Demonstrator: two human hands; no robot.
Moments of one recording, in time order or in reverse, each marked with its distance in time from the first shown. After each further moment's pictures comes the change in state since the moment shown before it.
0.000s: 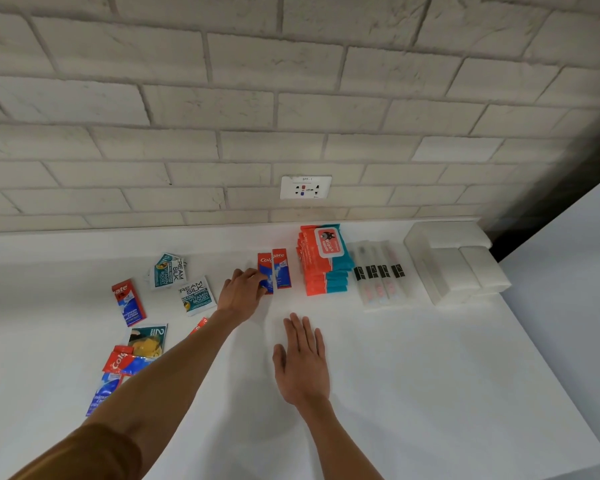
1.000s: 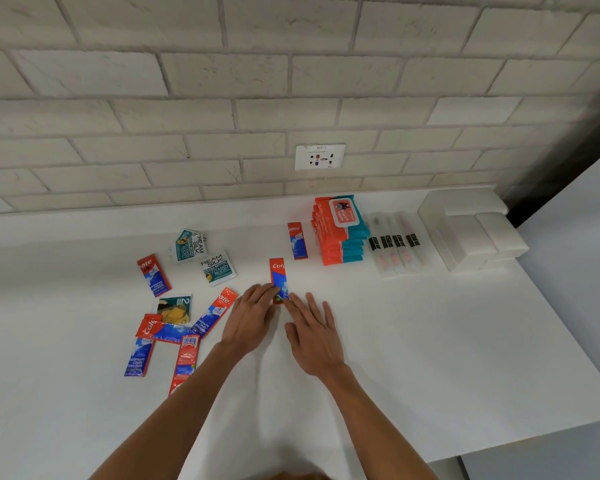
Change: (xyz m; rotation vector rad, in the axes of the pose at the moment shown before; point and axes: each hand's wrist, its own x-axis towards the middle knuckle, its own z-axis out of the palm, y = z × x) left_hand -0.128 -0.019 0.031 -0.110 0.057 0.153; right_hand -0.016 -0.002 0.014 0.009 0.012 -0.225
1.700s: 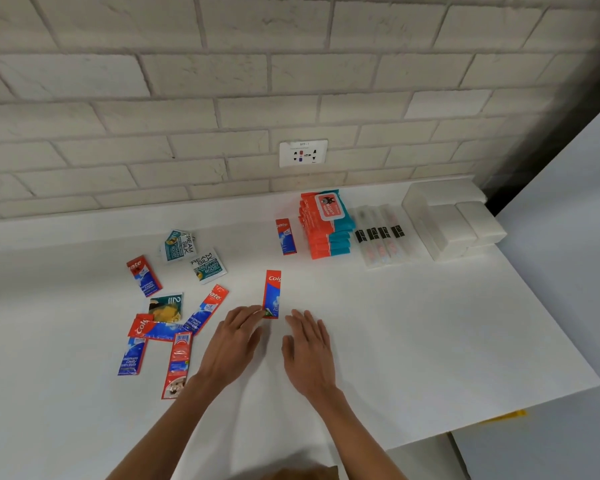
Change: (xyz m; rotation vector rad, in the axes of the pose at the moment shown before) left_hand -0.068 0.013 -0.009 0.002 0.053 0.069; right_hand -0.052 -0.025 0.015 0.166 0.215 0.159
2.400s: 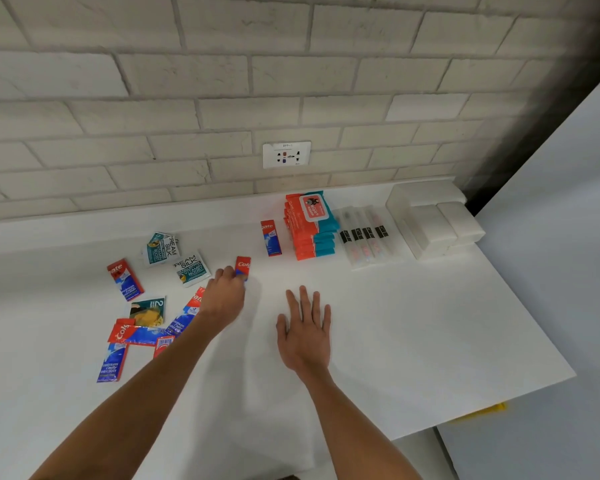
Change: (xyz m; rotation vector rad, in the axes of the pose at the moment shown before) left_hand 0.111 -0.006 -0.014 0.322 -0.173 -0.179; right_hand 0.037 0.014 -0.019 -0.220 -0.136 0.212
